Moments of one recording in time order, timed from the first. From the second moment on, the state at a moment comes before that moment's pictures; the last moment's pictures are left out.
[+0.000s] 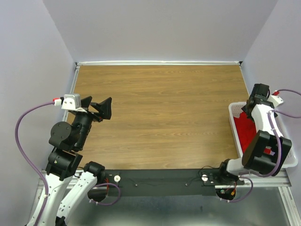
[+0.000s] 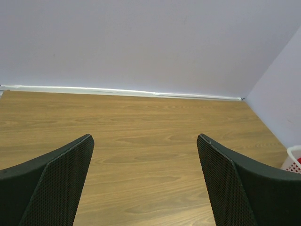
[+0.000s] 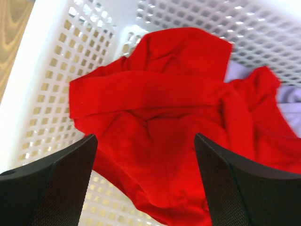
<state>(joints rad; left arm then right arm) -0.38 0.45 0.88 -0.29 -0.14 -0.26 -0.37 1.41 1.01 -0.62 0.55 0.59</state>
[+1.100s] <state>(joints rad) -0.38 0.48 0.87 -0.32 -0.09 -0.32 -0.45 1.10 1.08 -0.69 0.26 0.52</state>
